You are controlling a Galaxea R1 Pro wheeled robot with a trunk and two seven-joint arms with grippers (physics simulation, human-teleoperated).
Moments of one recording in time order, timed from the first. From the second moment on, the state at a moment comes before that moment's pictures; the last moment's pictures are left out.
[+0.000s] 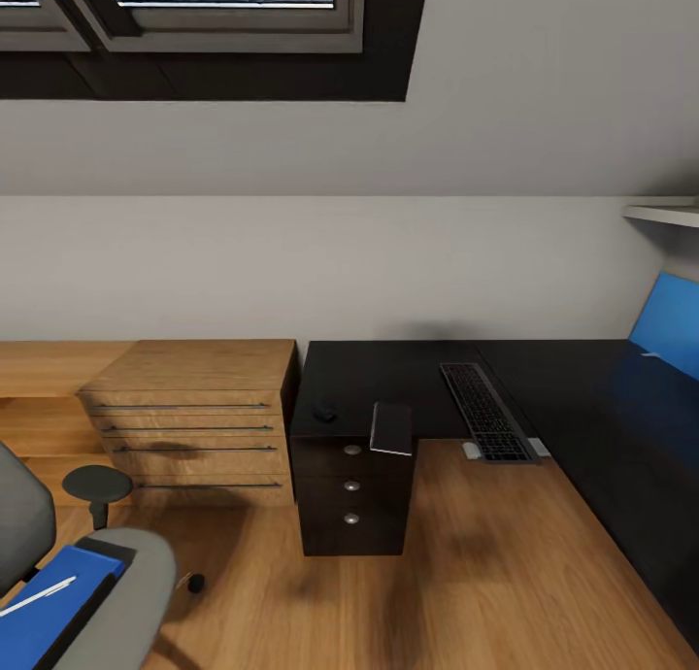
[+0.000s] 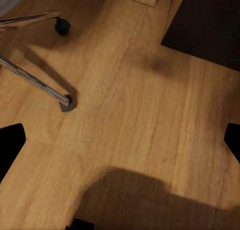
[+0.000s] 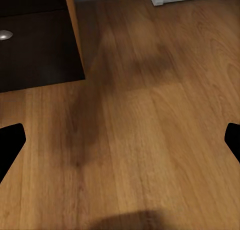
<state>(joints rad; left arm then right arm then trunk) -0.10 0.02 0.44 -0.02 0.03 -0.78 -0.26 -0.21 -0.01 -0.14 0.02 -0.04 -0.88 0.00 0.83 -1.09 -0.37</state>
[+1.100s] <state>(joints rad) -0.10 0.02 0.44 -0.02 0.03 -0.78 -0.26 -0.21 -0.01 -0.14 0.02 -0.04 -0.88 0.00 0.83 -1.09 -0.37</state>
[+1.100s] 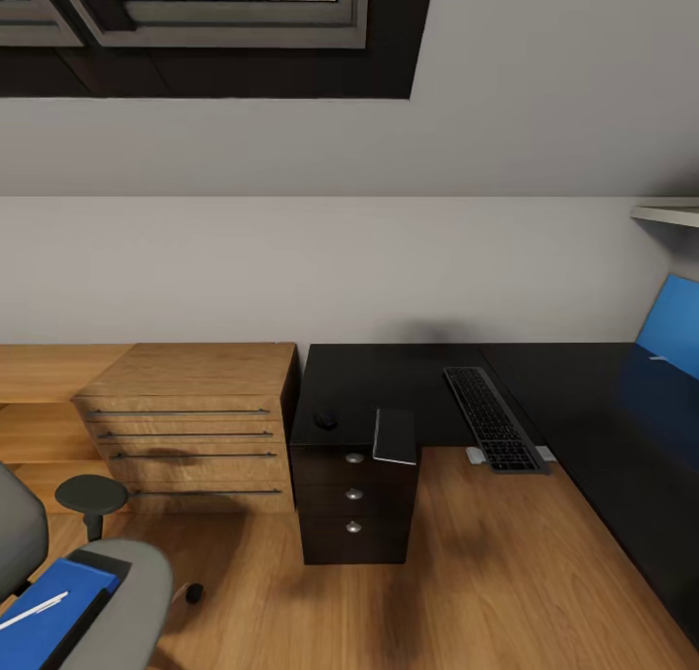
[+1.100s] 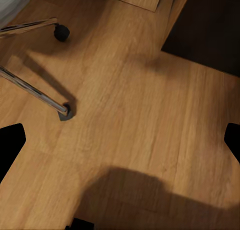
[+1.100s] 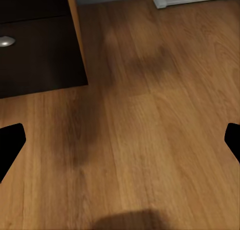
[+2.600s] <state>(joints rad) -0.10 0.01 0.44 -0.08 0.03 -0.61 -0.25 -0.21 -0.02 -0.25 -0.70 -0.36 -0.27 0.17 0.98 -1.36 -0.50</state>
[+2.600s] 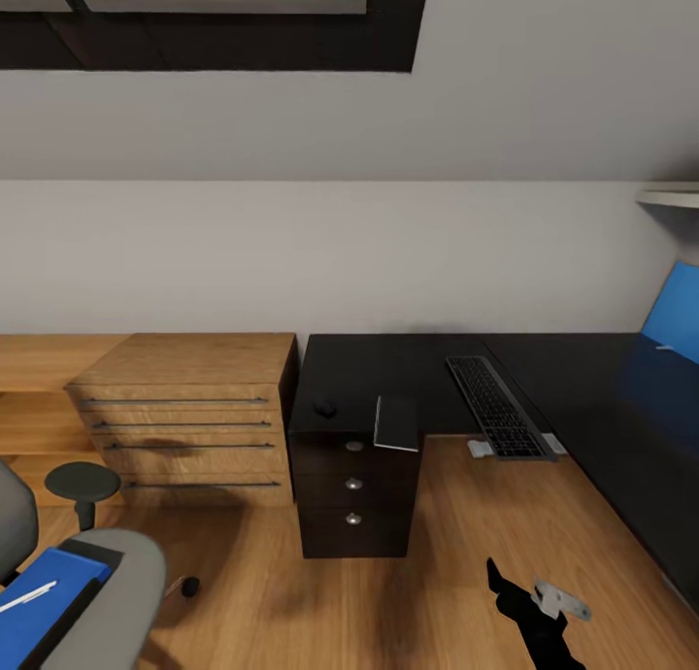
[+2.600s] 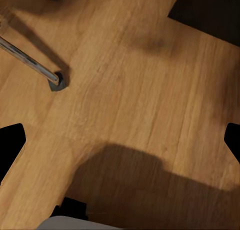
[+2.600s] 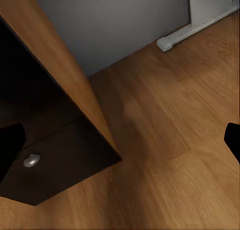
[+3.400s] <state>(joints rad) -0.10 -0.05 0.44 -0.35 0.03 -0.35 -0.24 -0.22 -0.22 -0.31 -0.94 -1.03 0.30 0.18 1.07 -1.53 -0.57</state>
